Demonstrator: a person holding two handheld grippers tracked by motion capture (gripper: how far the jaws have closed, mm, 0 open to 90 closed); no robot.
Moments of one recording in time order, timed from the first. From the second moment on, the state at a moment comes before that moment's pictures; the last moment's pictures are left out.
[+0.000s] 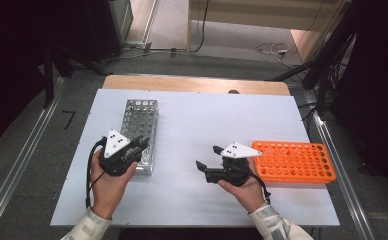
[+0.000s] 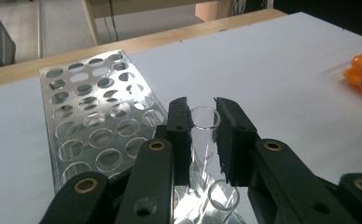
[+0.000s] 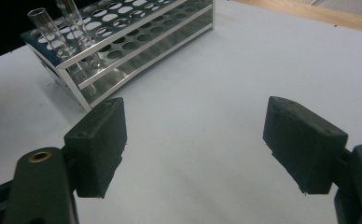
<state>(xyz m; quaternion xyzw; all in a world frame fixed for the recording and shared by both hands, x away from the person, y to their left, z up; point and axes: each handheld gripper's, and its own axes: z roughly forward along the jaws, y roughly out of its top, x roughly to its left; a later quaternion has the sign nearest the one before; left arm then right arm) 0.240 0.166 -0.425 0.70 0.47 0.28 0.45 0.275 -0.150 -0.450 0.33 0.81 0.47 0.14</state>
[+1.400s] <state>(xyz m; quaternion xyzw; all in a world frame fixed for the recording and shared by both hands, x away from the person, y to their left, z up) 0.237 0.163 -0.423 0.68 0.48 0.27 0.49 0.270 -0.158 -0.445 0.33 0.80 0.47 0.16</state>
